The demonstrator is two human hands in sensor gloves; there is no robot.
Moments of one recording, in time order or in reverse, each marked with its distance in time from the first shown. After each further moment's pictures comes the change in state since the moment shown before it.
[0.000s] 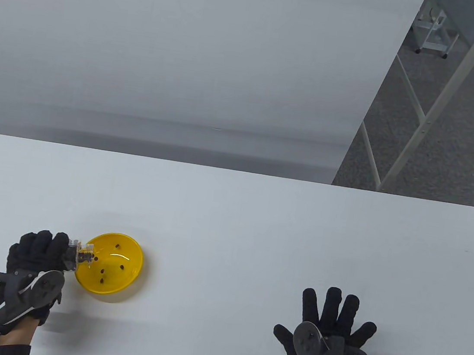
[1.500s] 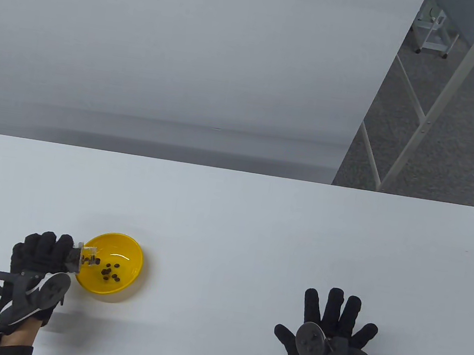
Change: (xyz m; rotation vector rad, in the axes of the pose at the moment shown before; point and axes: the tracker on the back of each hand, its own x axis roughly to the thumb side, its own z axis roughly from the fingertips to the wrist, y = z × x) left_hand 0.009 0.002 -0.001 -0.009 -0.031 -0.044; right_hand -0.004 0.001 0.000 -0.002 0.003 -0.039
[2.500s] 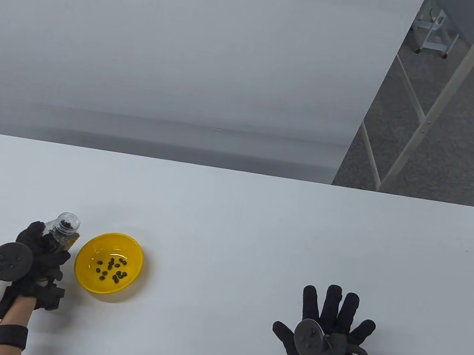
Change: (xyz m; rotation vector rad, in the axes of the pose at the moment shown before) left_hand -0.059 -0.042 -0.015 -0.053 0.467 0.574; right_hand 0.003 0.000 -0.004 0.003 -0.005 -0.006
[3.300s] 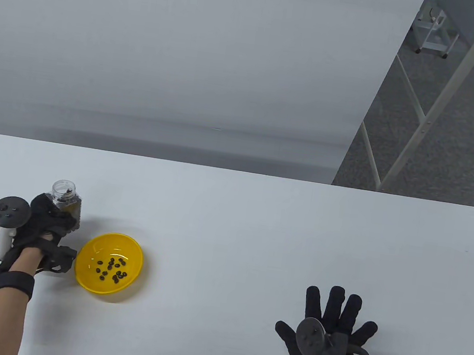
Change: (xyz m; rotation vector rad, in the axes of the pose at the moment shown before) left_hand -0.021 -0.040 -0.086 -0.225 0.255 0.314; right_hand -0.004 0.001 -0.003 0.019 0.039 0.007
